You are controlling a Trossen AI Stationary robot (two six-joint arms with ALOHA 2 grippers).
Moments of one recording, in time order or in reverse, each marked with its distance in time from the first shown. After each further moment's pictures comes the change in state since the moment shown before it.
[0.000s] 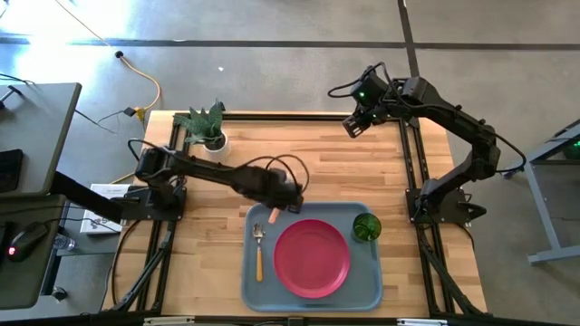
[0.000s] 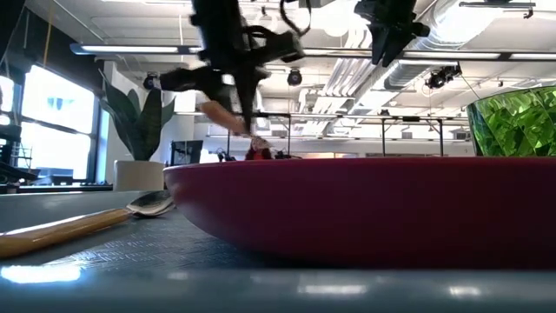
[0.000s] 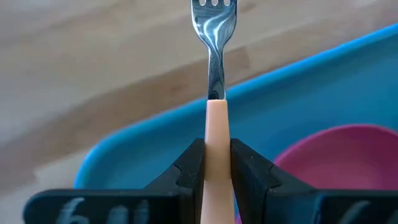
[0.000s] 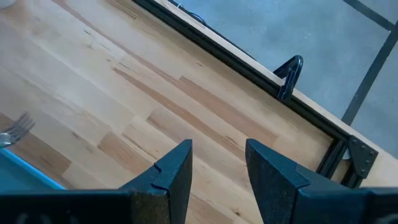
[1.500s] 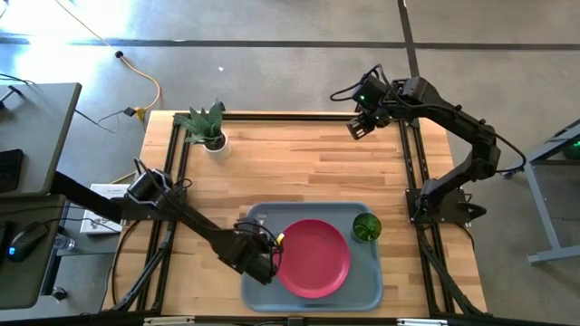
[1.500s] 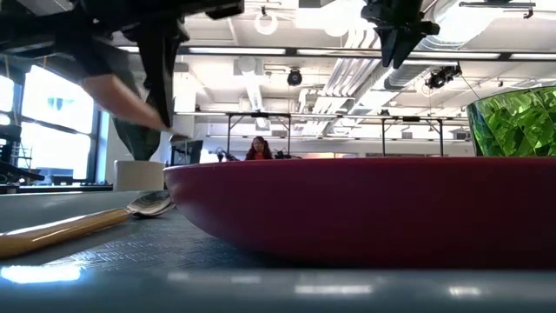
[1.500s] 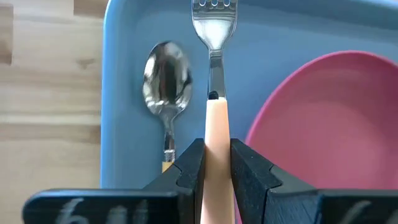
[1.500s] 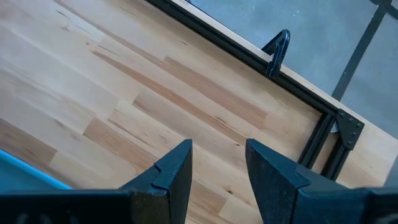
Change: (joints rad) left arm -0.466 0.064 -0.007 -0.120 -0.229 -0.886; right arm 0.000 0.000 0.000 -0.092 0.017 0.068
